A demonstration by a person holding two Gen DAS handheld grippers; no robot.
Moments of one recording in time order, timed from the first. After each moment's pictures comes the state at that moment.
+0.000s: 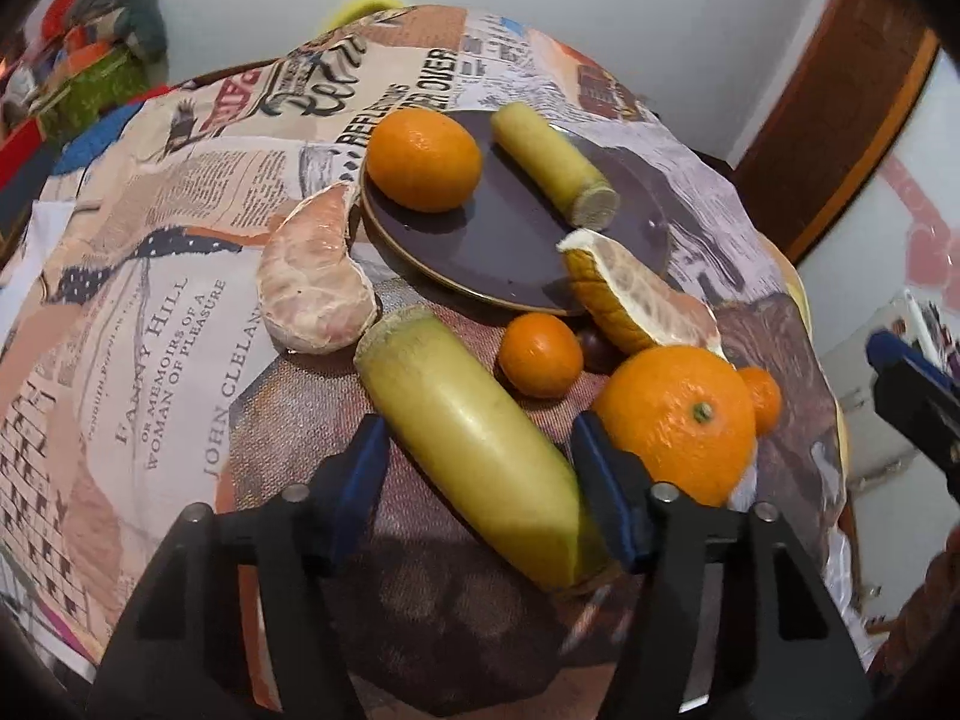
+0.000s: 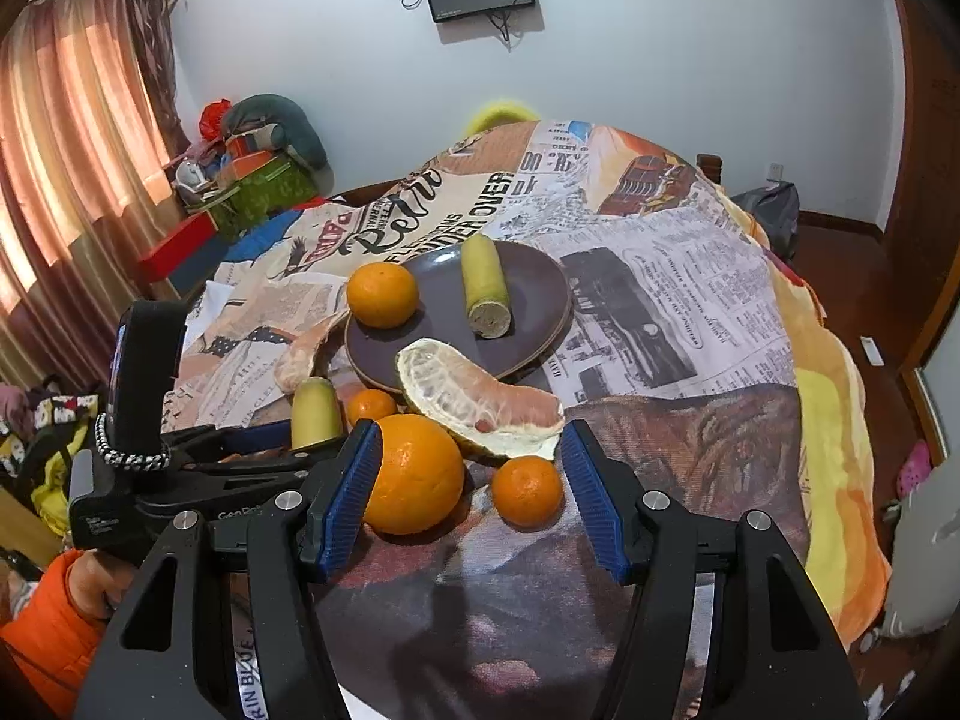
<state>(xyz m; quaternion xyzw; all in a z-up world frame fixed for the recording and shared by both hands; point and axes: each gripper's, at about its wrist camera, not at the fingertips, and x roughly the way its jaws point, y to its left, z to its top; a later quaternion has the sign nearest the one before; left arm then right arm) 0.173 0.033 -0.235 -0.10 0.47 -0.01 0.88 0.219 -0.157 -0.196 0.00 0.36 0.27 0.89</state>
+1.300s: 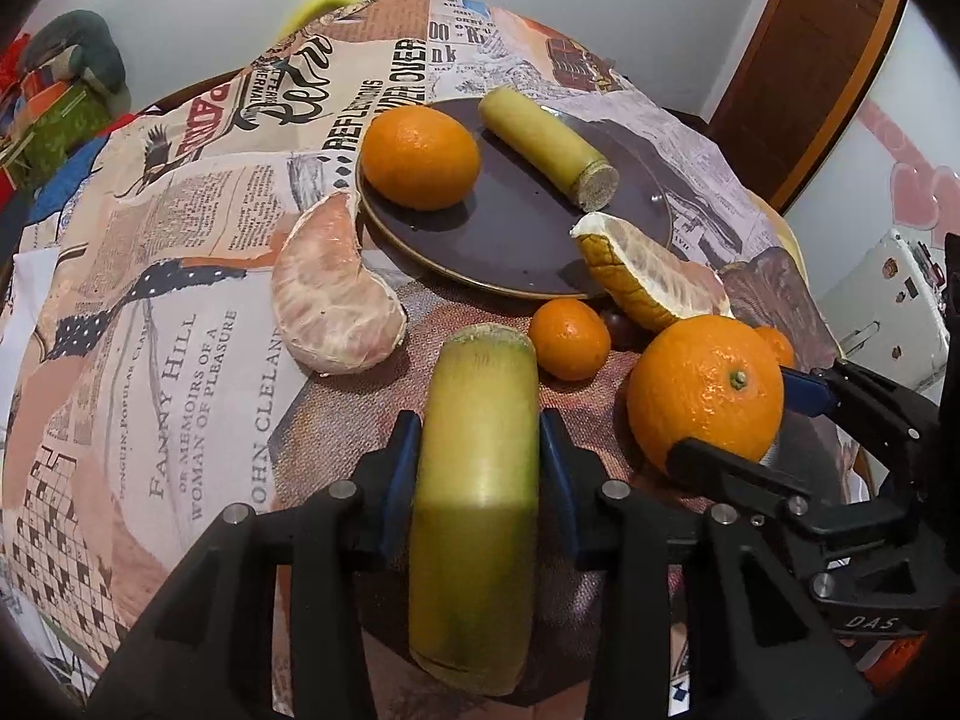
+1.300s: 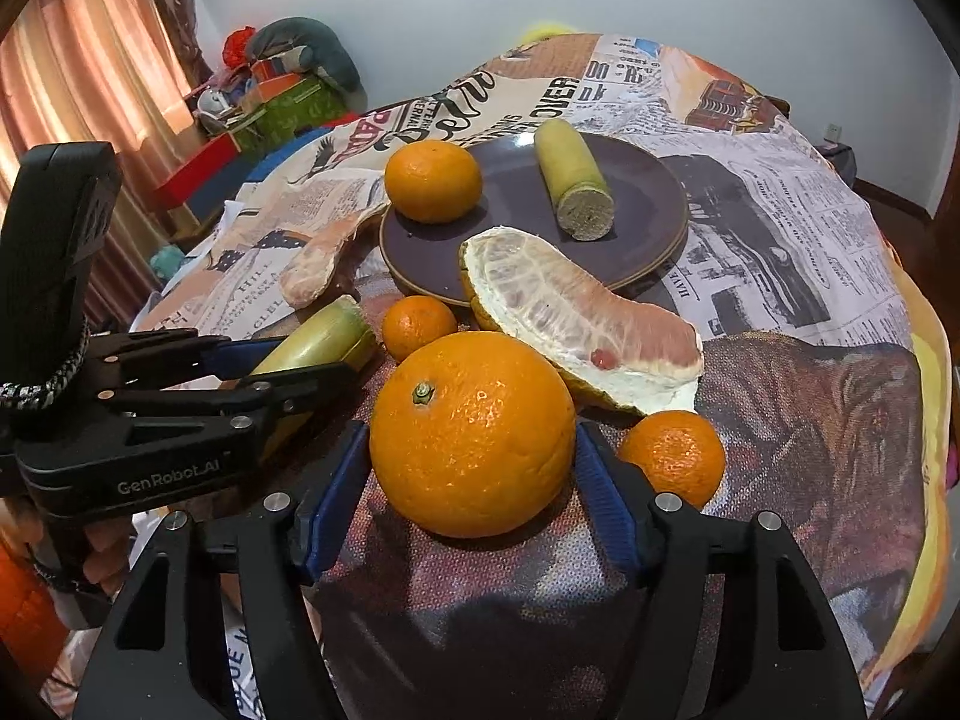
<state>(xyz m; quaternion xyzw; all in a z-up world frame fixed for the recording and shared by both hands) 0.179 0.051 -0.231 -0.06 0.49 -0.05 0.87 0.231 -0.106 -0.247 -0.03 0.43 0.31 0.84</state>
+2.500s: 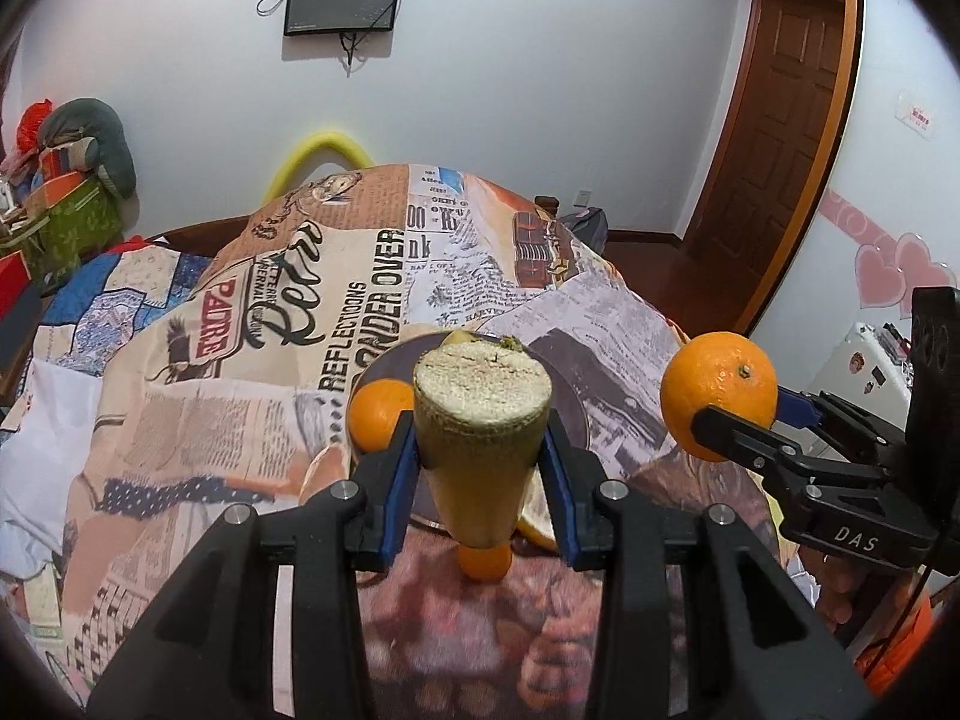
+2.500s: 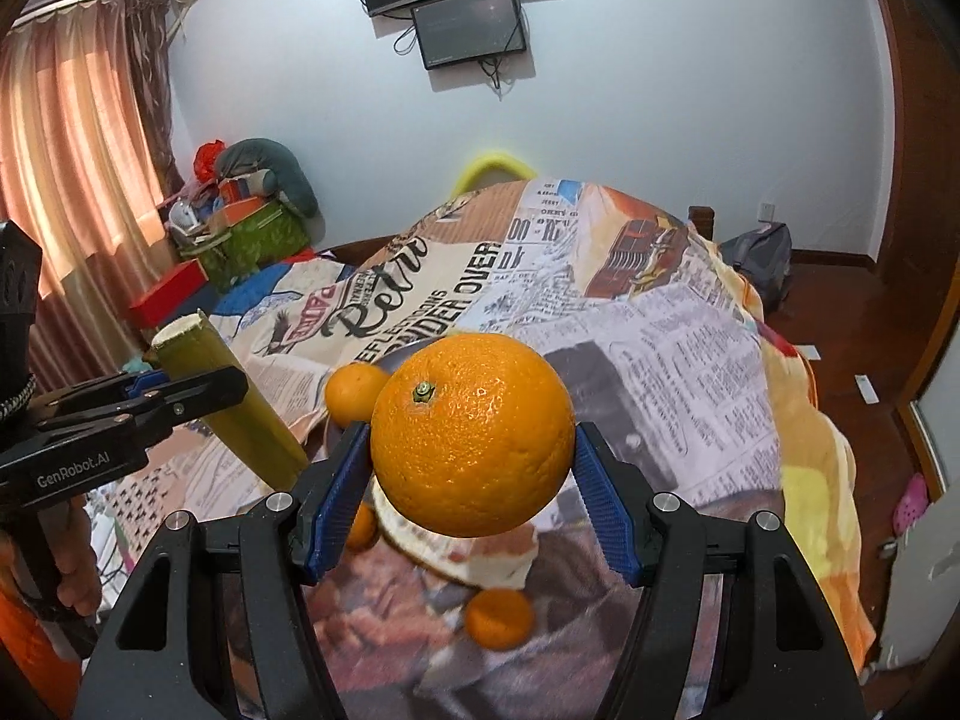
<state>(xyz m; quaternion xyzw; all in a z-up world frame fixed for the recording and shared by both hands) 0.201 0.036 -0.118 -0.06 0.35 -0.05 0.93 0.266 -0.154 -0.163 0.01 0.31 0.26 0.91</state>
